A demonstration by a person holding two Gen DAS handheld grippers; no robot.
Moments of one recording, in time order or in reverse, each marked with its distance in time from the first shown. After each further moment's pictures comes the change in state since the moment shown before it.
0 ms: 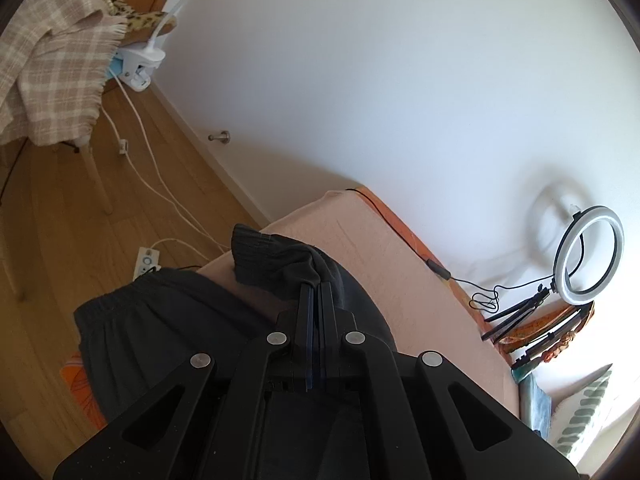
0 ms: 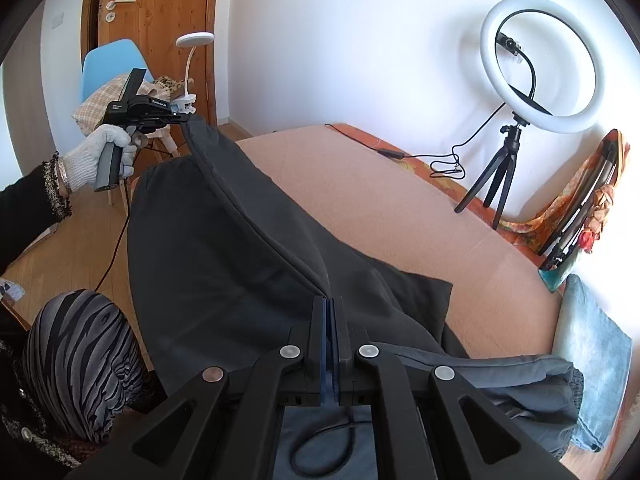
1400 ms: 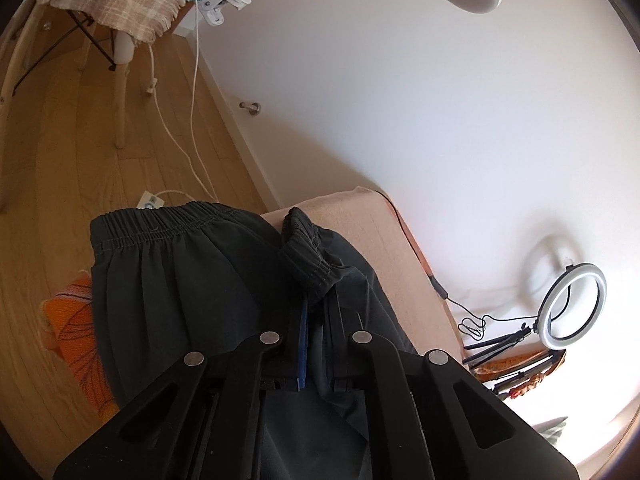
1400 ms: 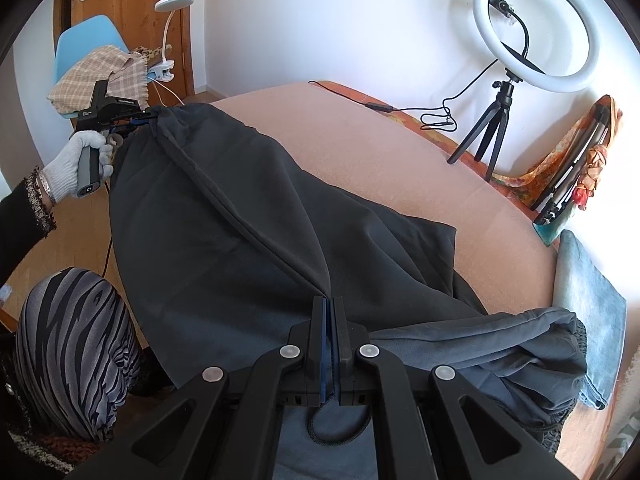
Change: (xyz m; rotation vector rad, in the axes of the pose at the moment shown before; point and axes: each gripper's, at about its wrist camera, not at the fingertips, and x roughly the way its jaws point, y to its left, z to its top) left arm -0.003 0.079 -0.028 -0.229 -0.028 -0.100; right arm 0.009 0.019 -0.010 0.037 0.113 -0.078
